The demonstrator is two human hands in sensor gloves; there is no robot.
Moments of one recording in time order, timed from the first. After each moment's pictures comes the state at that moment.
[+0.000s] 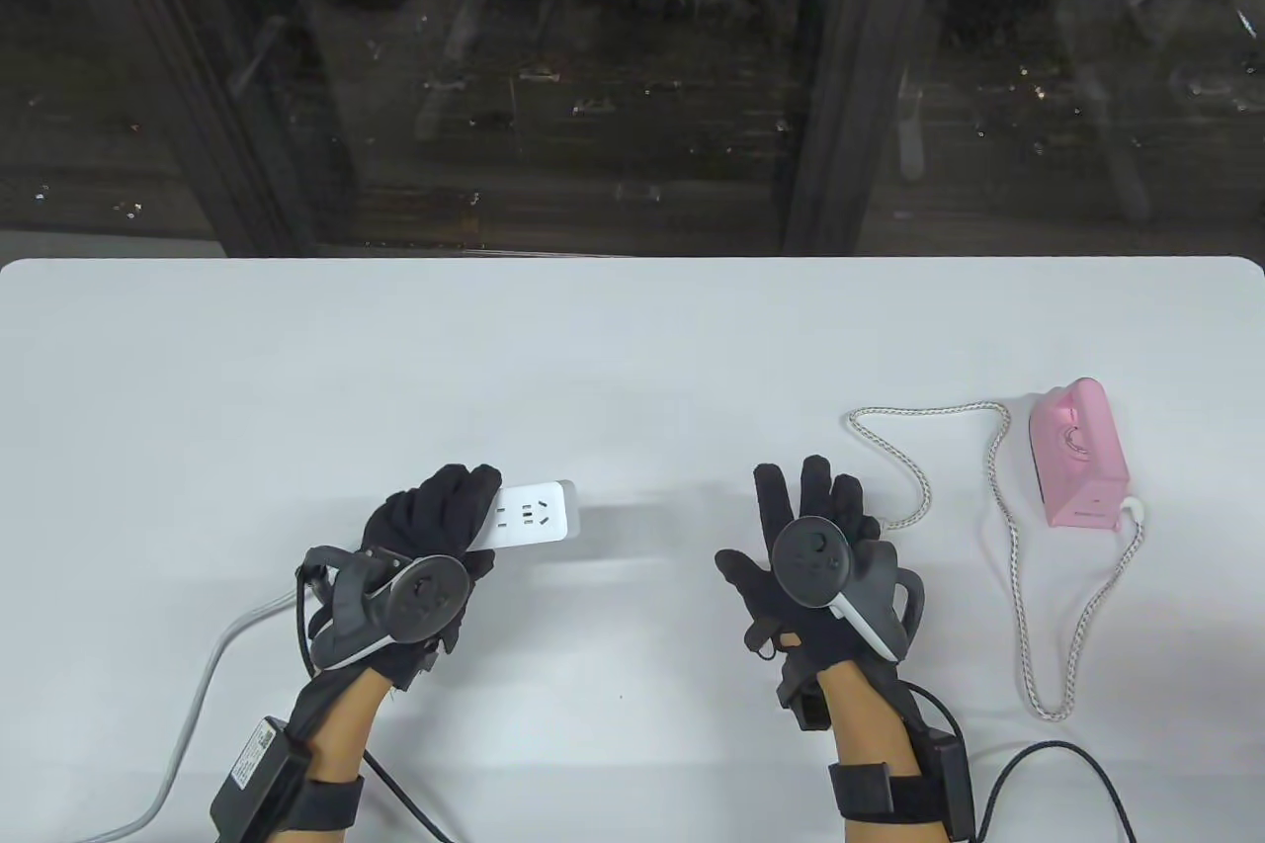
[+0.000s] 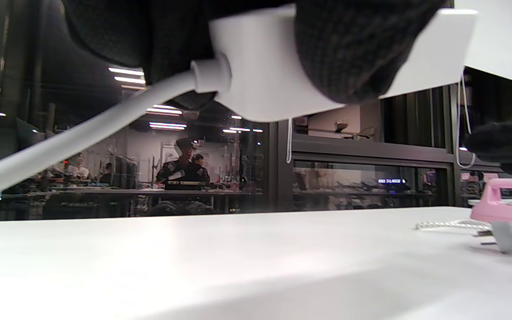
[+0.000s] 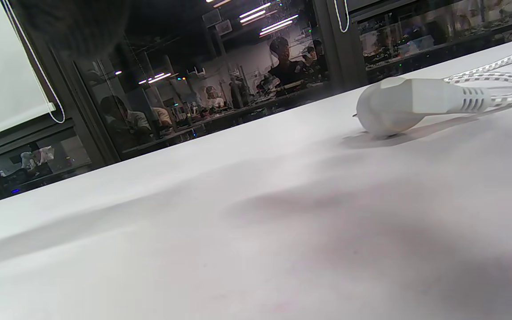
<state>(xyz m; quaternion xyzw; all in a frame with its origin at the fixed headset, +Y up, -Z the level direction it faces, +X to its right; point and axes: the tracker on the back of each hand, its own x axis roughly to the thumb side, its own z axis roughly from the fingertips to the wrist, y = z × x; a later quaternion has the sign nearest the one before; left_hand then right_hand) -0.219 -0.678 -0.324 0.19 -0.20 0.03 0.96 0.133 -0.714 -0.331 0.01 -0.03 0.98 0.18</state>
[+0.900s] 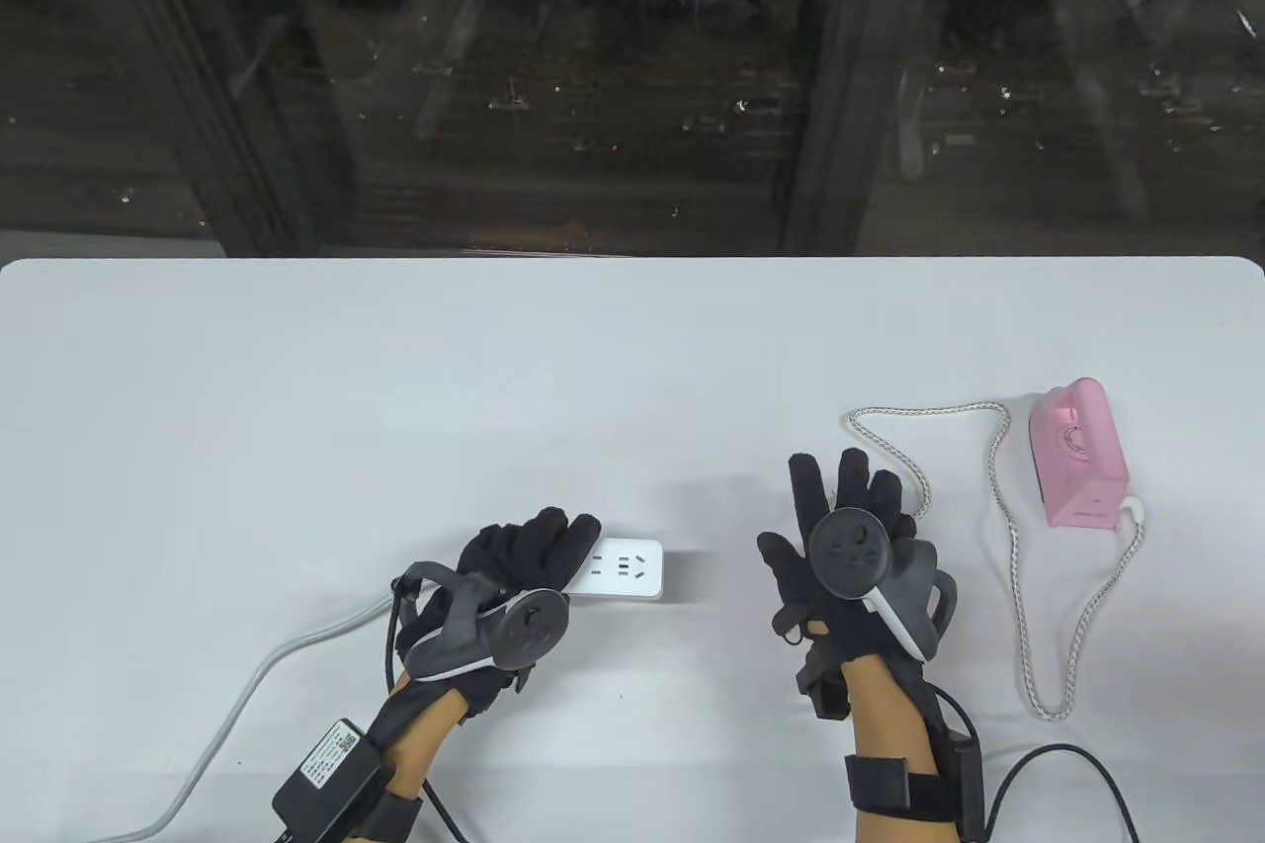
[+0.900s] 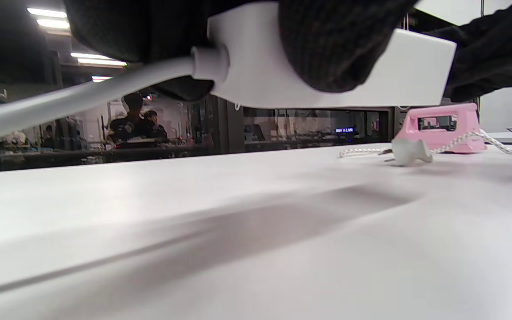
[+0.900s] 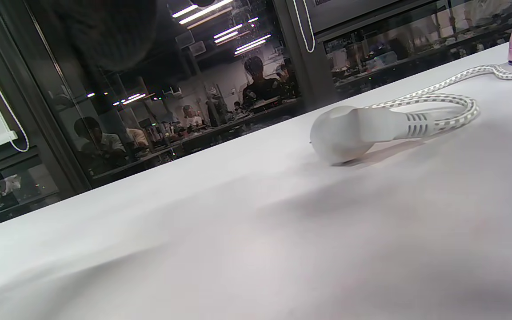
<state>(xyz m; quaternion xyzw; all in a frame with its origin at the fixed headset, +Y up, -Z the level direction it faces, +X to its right) -0.149 -0.711 -0.314 0.11 -0.28 -0.02 0.96 0.162 -0.713 -0.336 -0.04 -0.05 0.98 0.19</state>
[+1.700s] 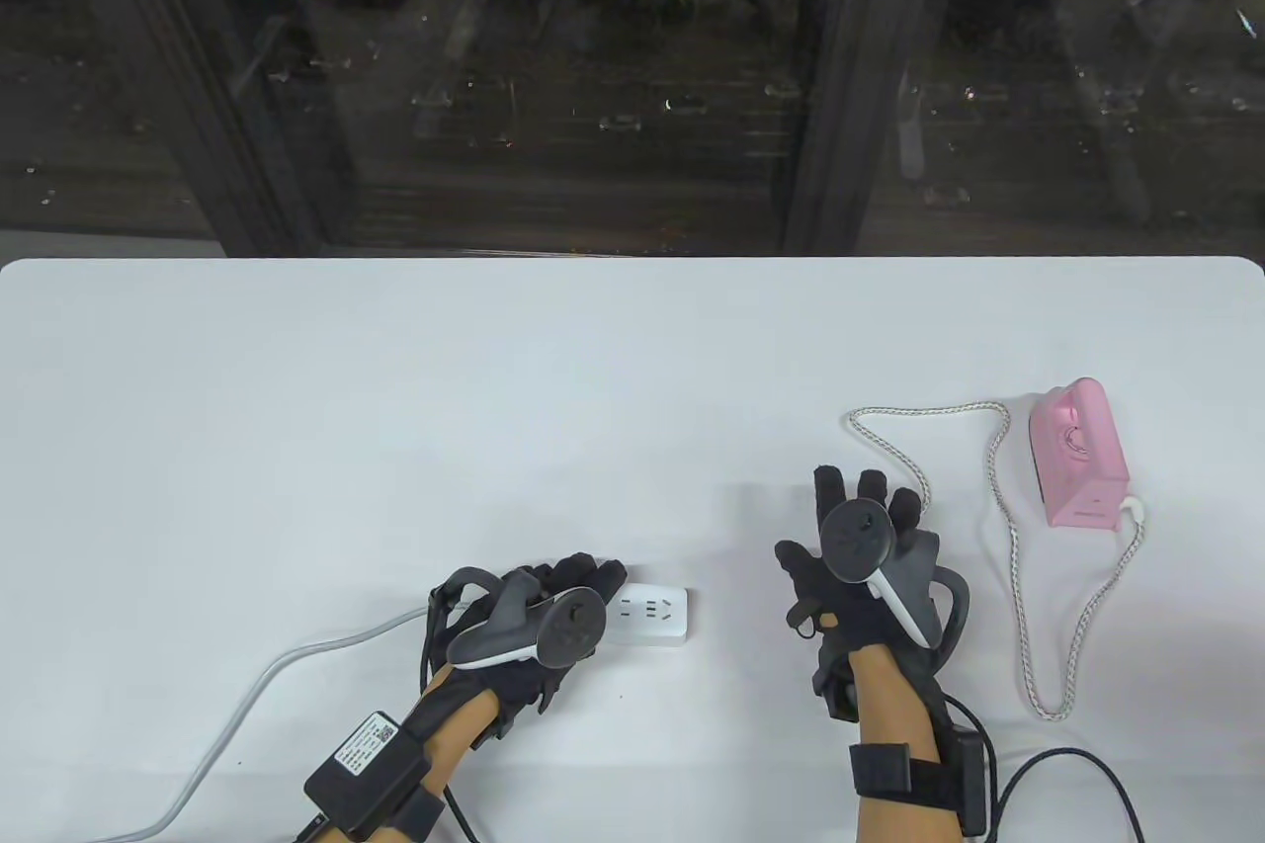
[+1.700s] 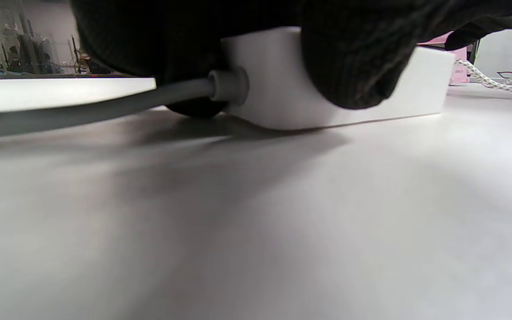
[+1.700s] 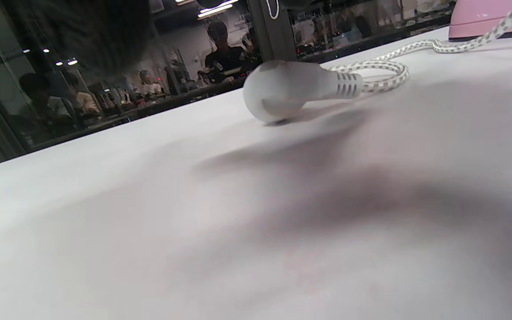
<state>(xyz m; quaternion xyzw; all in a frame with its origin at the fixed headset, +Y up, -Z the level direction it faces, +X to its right) -0.129 -0.742 -0.323 -0.01 -0.29 -0.03 0.96 0.176 -0.737 -0.348 -0.10 0.02 0.98 0.16</state>
